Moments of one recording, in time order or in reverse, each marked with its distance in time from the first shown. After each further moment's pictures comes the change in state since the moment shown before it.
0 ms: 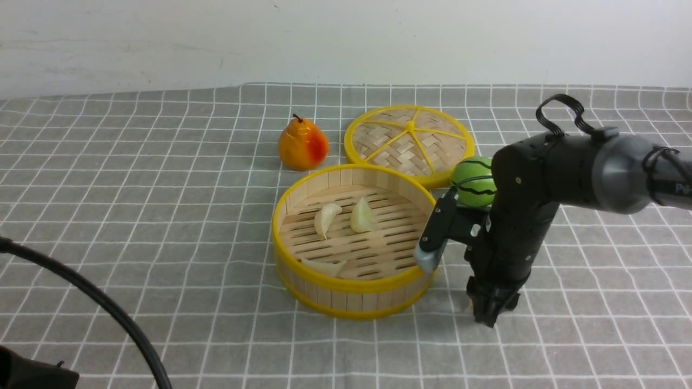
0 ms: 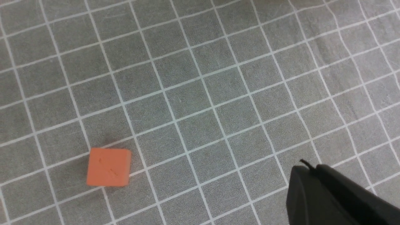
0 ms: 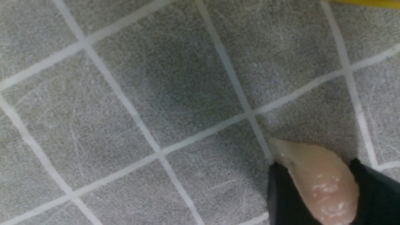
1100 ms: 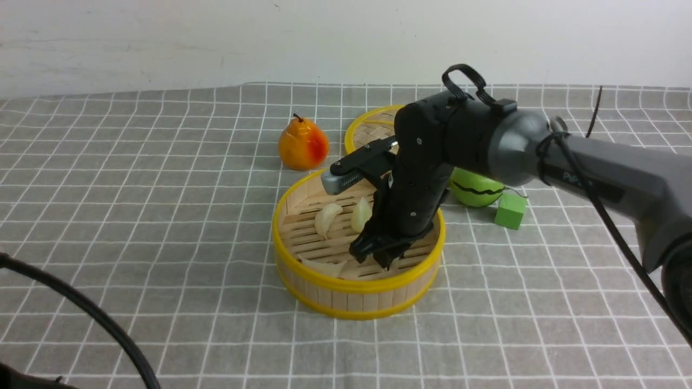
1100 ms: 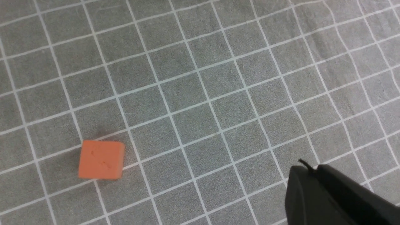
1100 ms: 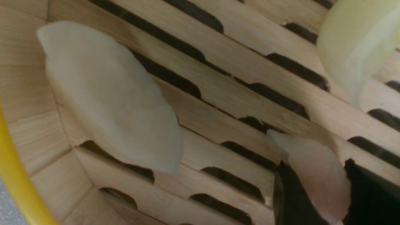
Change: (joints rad) right arm 0.158 0.182 -0.451 0.058 0.094 0.528; left arm 0.000 -0.033 0.038 -0.016 -0.001 -0.012
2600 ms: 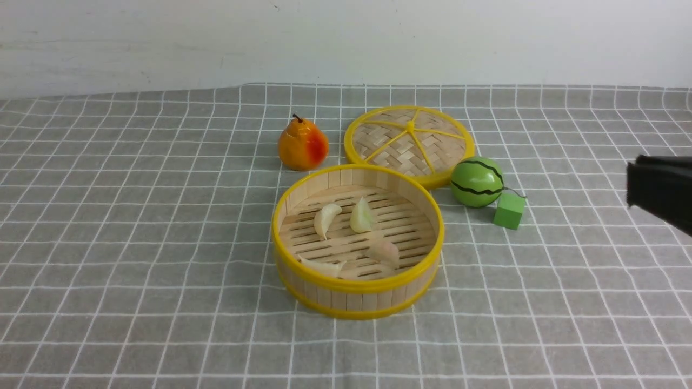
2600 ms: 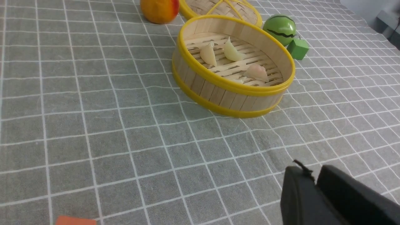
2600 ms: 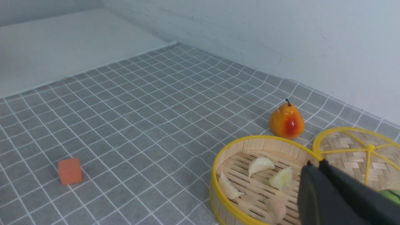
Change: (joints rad) right arm 0.000 -1.547 1.011 0.426 -0.510 -0.332; left arm 0.000 -0.566 0.295 0.008 -0.309 -0.112
